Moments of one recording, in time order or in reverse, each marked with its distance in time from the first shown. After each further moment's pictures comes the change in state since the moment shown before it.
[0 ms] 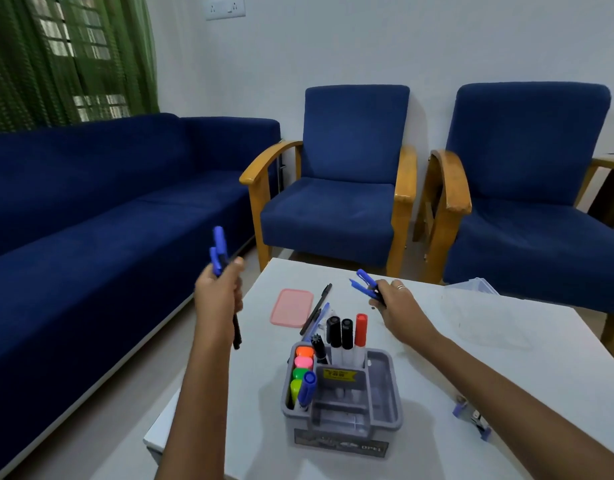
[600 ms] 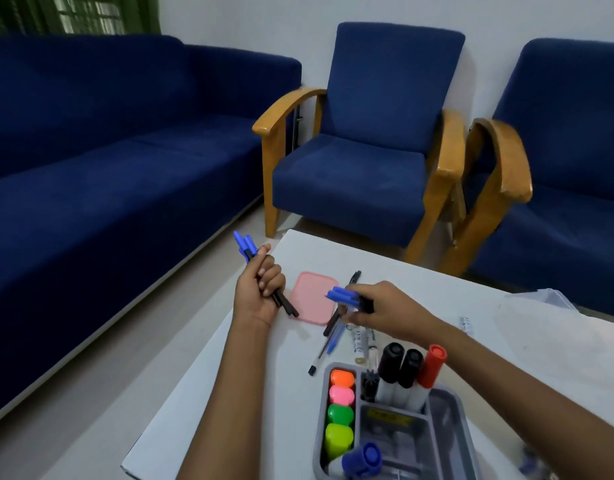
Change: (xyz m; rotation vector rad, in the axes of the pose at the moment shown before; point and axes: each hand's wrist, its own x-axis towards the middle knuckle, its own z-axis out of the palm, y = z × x) left_hand 0.092 -0.108 0.020 -0.985 -0.228 -0.434; right_hand 0.044 -0.054 0.025 0.165 -0.361 -0.375
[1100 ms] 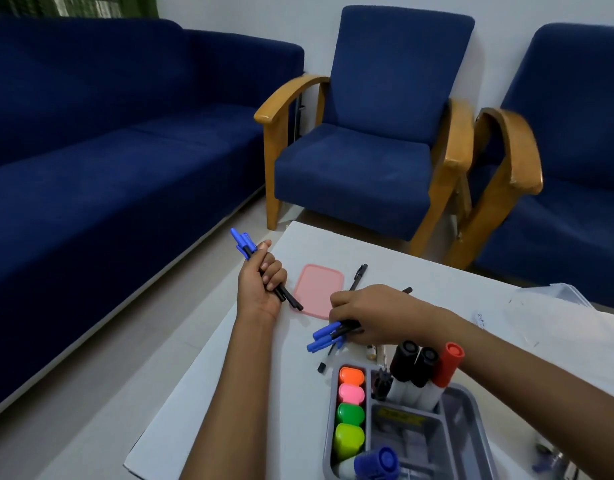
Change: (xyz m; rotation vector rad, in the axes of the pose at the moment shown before) left_hand 0.002 -0.002 -0.005 0.083 0.183 0.097; right_hand 0.014 -0.018 0.006 -0.471 -0.267 -0.338
